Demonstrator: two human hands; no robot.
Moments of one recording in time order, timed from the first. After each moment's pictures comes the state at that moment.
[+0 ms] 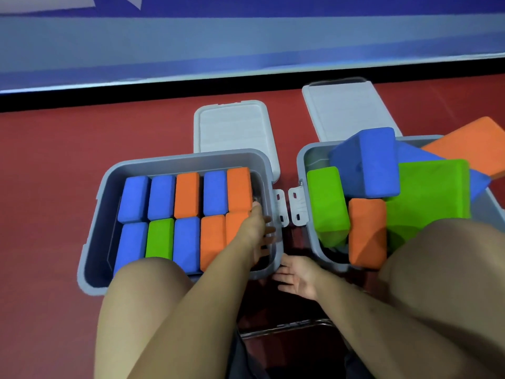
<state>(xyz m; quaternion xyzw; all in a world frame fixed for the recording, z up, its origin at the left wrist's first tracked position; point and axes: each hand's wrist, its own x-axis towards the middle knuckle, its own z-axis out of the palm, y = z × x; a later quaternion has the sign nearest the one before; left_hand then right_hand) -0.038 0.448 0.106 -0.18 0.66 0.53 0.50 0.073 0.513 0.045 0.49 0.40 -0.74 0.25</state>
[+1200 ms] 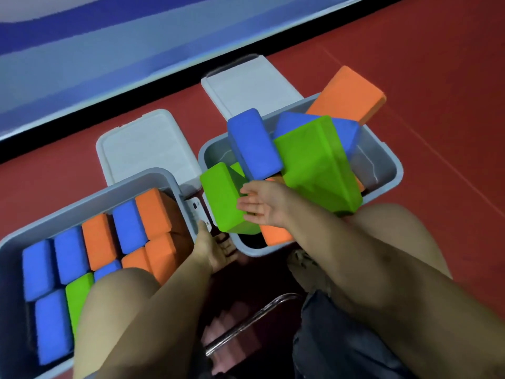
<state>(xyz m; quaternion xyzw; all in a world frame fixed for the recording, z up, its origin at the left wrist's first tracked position) 0.013 0.531 0.046 -0.27 0.60 0.51 0.56 0.099 0.659 0.166 0.47 0.35 -0.81 0.05</state>
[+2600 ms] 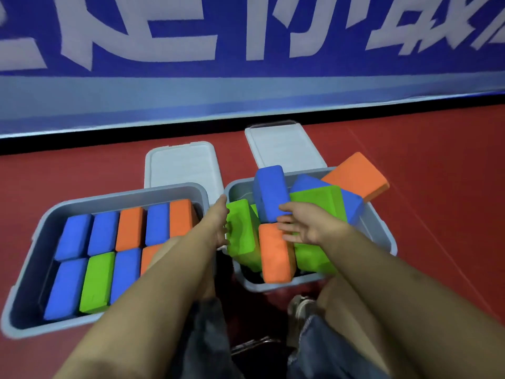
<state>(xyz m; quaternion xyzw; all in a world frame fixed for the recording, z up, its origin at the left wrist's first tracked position) -0.003 0.534 0.183 -0.10 0.68 0.55 0.48 0.122 0.661 0.229 0.48 0.52 -0.70 0.08</state>
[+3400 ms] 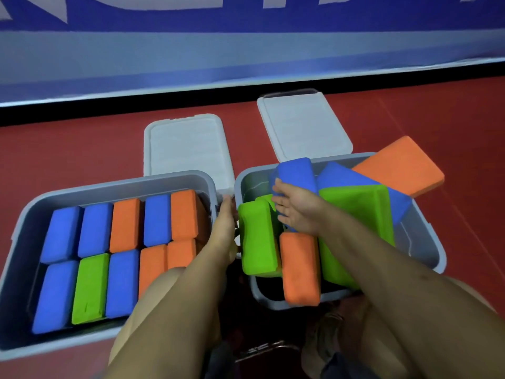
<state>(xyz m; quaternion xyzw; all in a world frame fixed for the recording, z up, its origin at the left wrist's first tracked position) -0.037 0.553 0.122 -0.15 0.64 0.61 0.45 0.023 0.683 0.166 0.40 0.51 -0.75 0.11</state>
